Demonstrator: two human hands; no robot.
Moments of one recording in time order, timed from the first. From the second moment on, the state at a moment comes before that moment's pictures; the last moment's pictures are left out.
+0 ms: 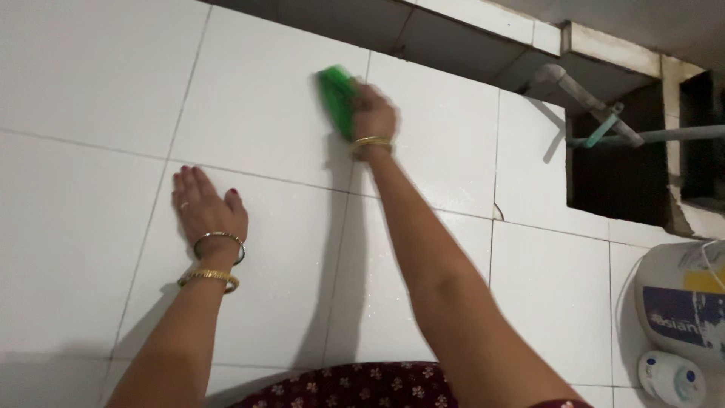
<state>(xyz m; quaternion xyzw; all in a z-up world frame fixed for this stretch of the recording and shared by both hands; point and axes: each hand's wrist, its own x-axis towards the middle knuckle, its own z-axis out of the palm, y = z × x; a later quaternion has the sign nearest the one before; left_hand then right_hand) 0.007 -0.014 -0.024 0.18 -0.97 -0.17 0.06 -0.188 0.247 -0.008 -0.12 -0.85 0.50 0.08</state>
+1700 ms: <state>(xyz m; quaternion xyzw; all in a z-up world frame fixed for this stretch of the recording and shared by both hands) 0.191 -0.083 -0.037 0.22 -0.90 -0.27 0.25 -0.026 0.364 0.028 -0.30 -0.86 0.38 0.16</state>
